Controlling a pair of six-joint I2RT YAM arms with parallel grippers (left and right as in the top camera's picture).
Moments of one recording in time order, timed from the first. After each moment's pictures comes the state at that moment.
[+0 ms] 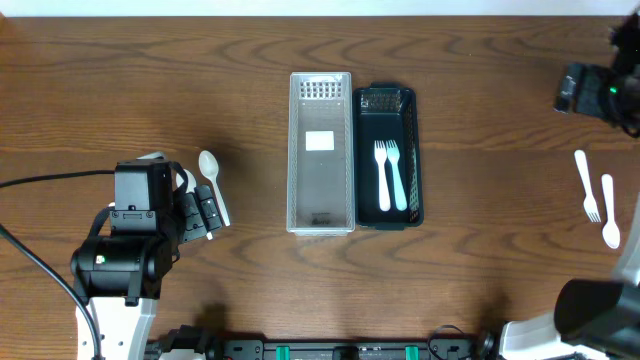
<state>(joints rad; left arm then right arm) -0.04 0.95 1.00 -1.10 -0.14 -0.33 -0.36 1.70 1.85 -1.25 -0.03 -0.02</state>
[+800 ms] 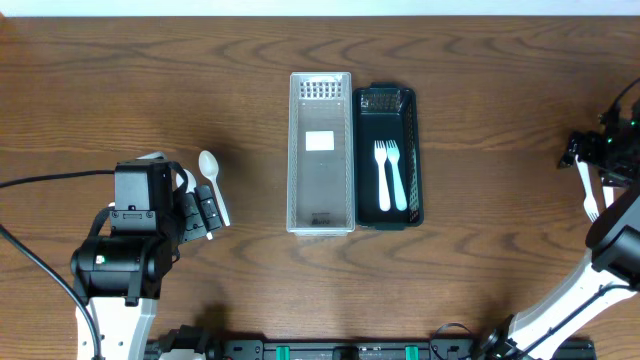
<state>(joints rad) -0.04 0.95 1.00 -1.10 -0.14 -0.33 -0.57 2.15 1.71 -1.13 -0.03 -0.14</state>
